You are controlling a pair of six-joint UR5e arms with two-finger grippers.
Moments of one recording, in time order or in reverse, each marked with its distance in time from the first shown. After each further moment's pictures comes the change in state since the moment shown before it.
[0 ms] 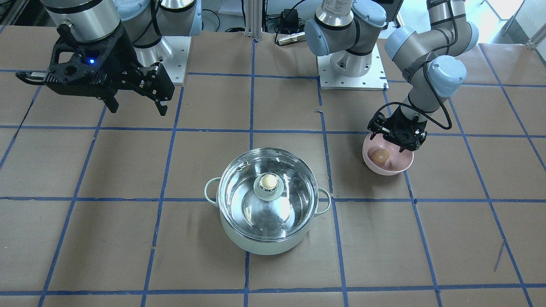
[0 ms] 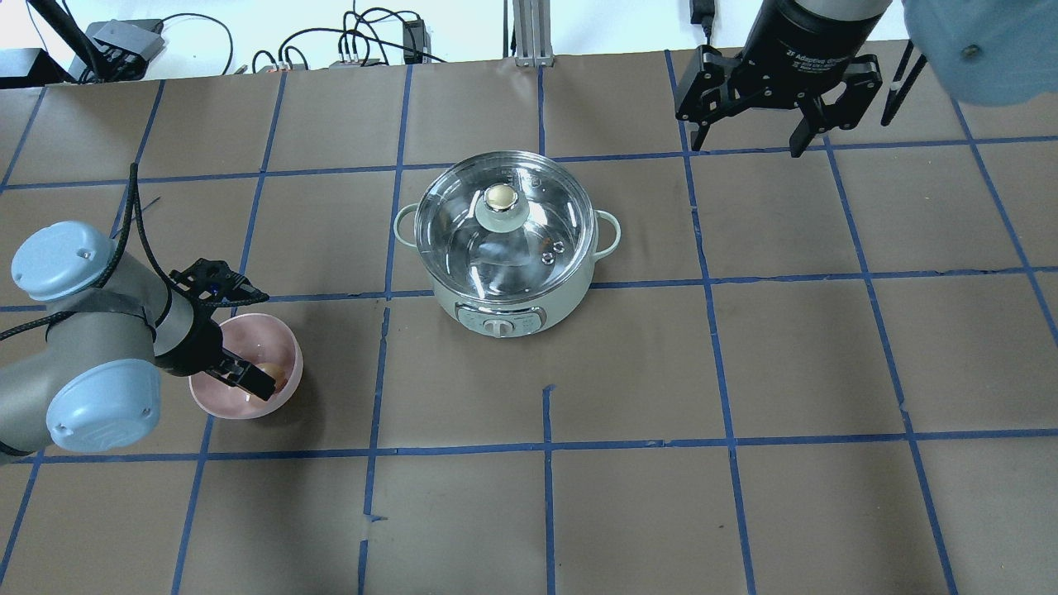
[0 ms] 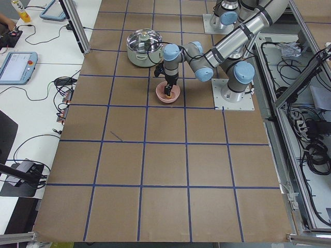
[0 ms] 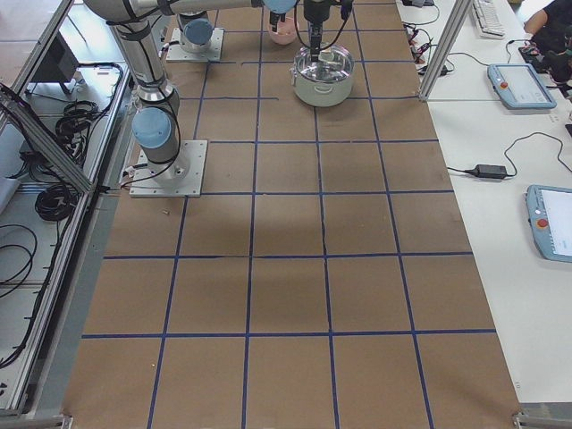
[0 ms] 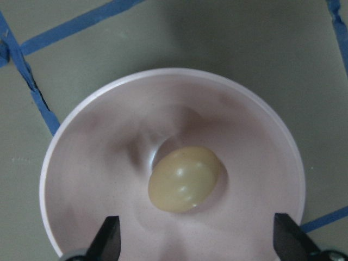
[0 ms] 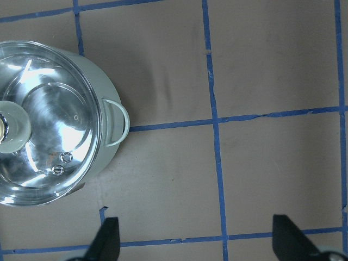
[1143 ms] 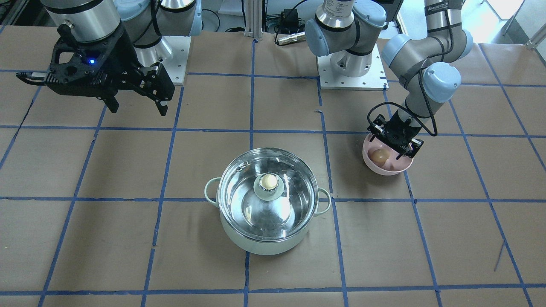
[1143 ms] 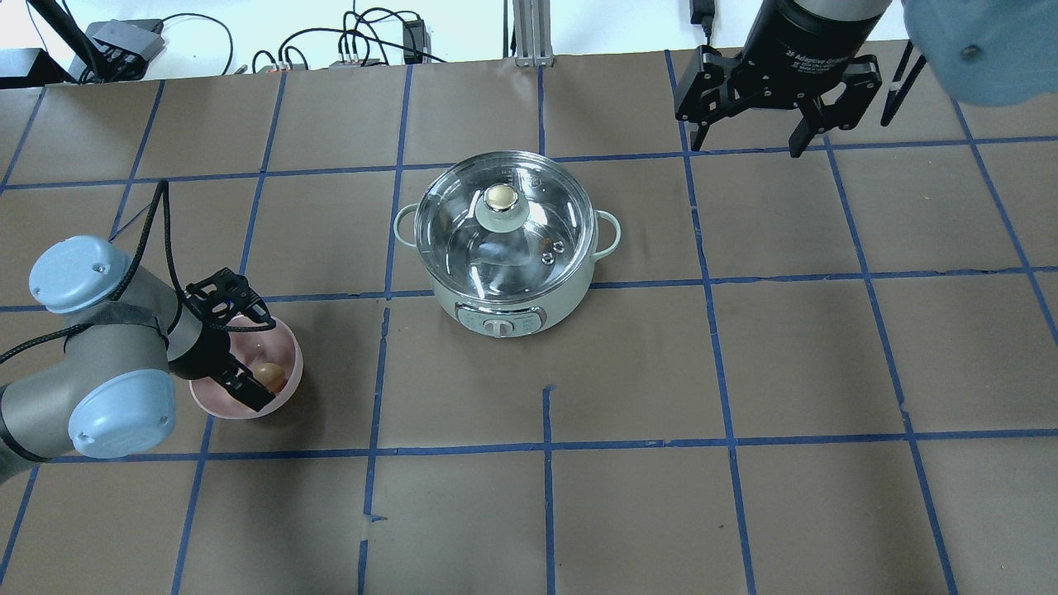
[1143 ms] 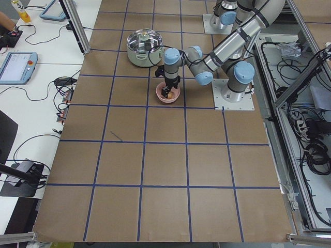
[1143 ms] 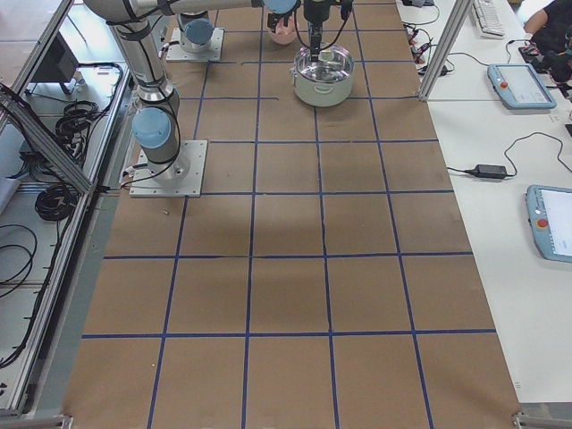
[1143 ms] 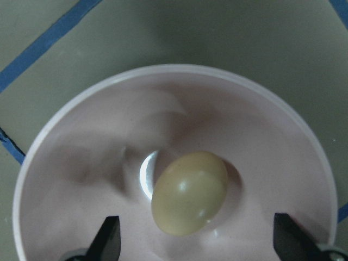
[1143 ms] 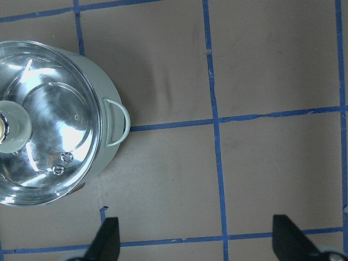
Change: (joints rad) left arm 0.000 -0.046 -0.020 0.084 -0.002 0.256; right arm 0.003 -0.001 0.001 0.001 -0.001 0.000
